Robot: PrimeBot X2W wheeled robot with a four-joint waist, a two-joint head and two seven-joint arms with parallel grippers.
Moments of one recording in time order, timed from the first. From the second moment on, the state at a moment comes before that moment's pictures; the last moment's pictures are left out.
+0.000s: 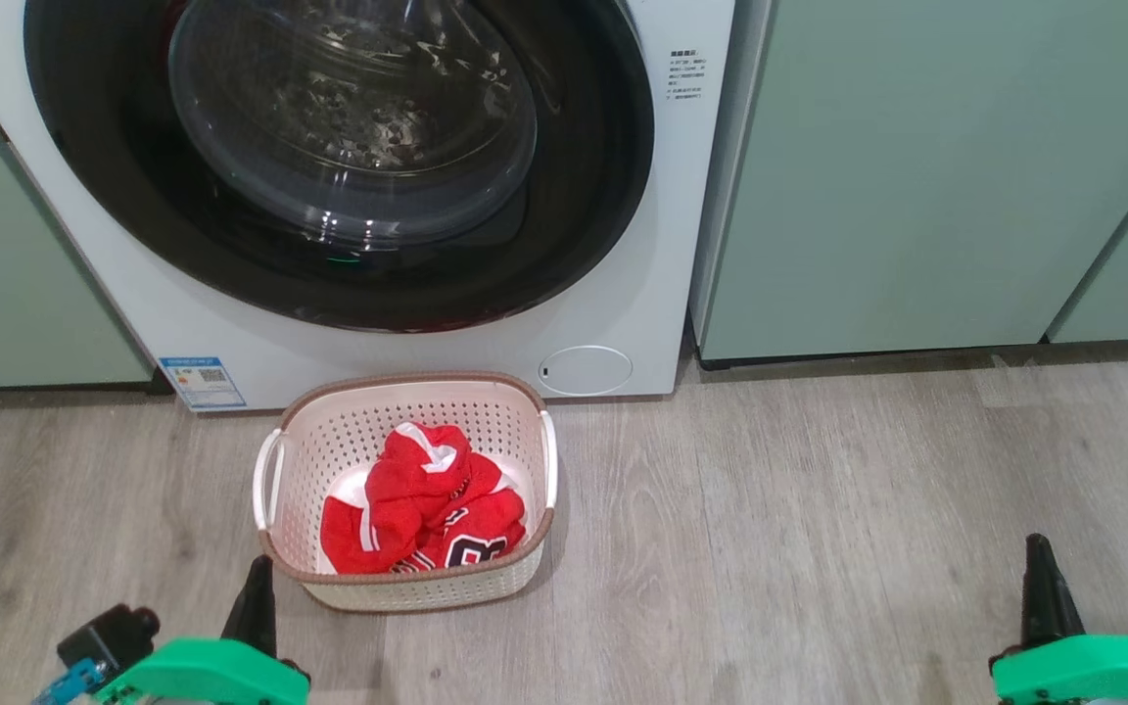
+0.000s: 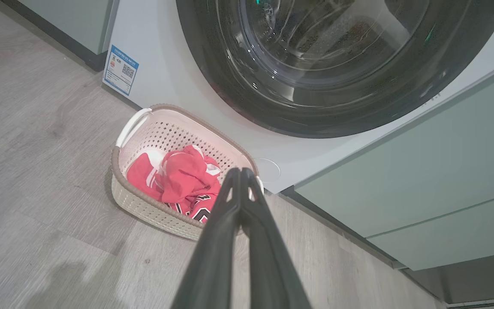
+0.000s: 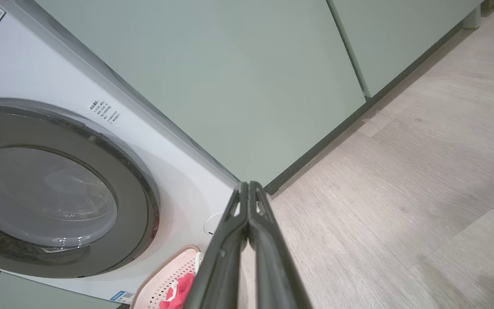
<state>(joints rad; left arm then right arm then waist) 0.00 0.08 0.03 0.49 -0.80 -0.13 -0.12 0.02 -0.03 -0.11 0.37 0.74 0.13 -0.12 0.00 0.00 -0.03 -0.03</state>
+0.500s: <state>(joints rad) -0.01 0.07 0.05 0.45 -0.96 -0.13 -0.07 0.01 -0.03 -0.11 0.35 0.92 0.13 -0.07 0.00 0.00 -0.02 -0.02</state>
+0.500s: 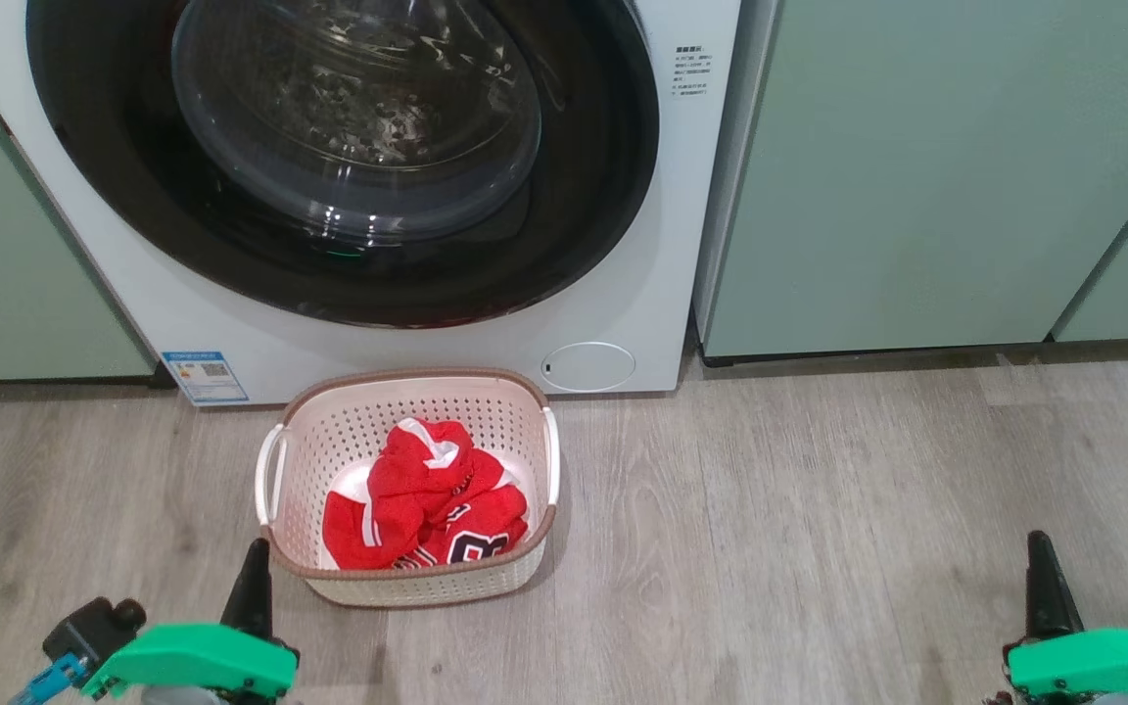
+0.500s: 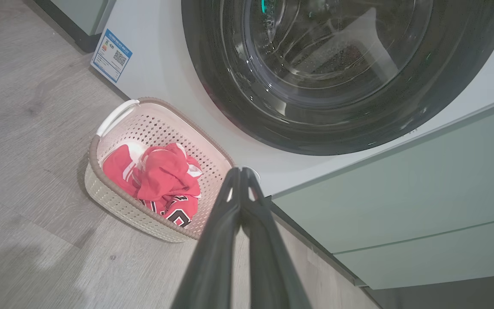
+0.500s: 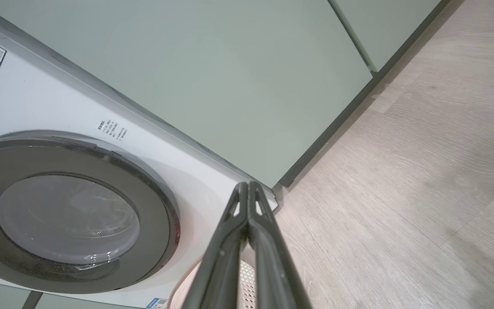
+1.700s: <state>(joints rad) -0.03 0.06 0.06 0.36 -1.31 -0.13 0.03 -0.02 -0.03 -0.12 0.31 1.29 0.13 0.03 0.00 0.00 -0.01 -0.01</state>
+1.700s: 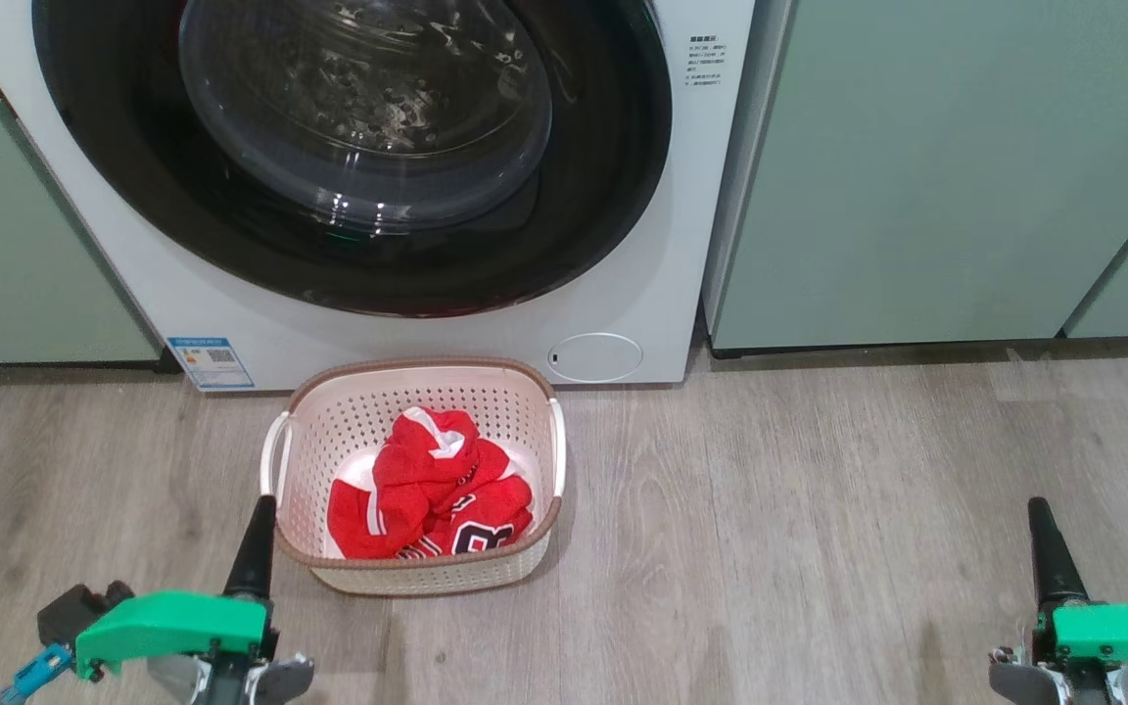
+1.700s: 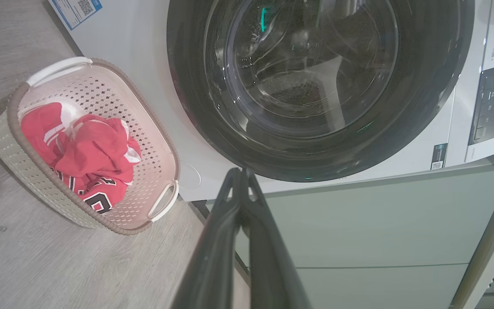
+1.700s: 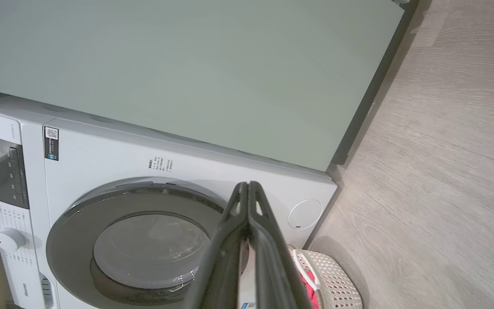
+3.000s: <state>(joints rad) -0.05 0.05 0.08 0.28 -1.60 -0.13 0.11 -0.07 -0.03 -0.13 0.29 1.60 0.13 0.11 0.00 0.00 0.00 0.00</state>
